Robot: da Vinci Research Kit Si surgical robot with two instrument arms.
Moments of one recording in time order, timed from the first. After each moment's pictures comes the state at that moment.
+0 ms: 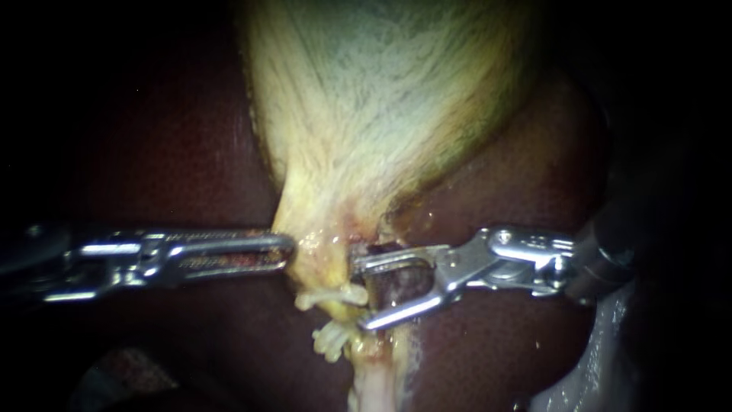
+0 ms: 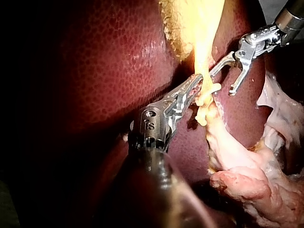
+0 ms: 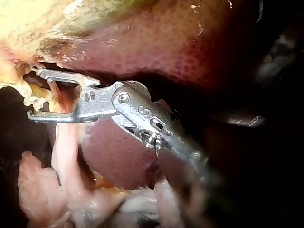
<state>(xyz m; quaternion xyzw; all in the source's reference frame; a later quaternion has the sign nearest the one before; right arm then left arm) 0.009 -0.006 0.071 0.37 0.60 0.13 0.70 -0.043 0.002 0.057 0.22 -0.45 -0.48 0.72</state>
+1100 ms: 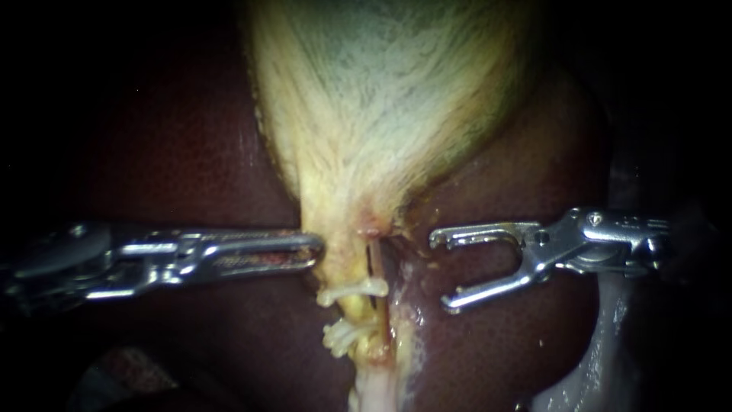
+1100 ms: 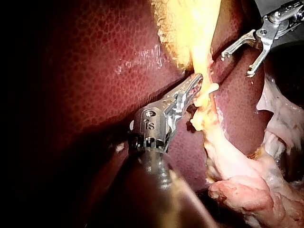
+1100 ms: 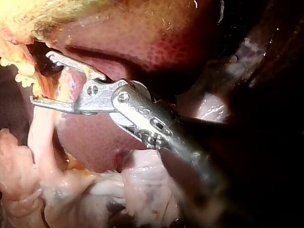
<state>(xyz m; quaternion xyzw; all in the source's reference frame) 0.003 -0.003 0.067 0.32 0.60 0.13 0.72 -0.049 0.002 0.062 0.21 -0.44 -0.48 0.73</state>
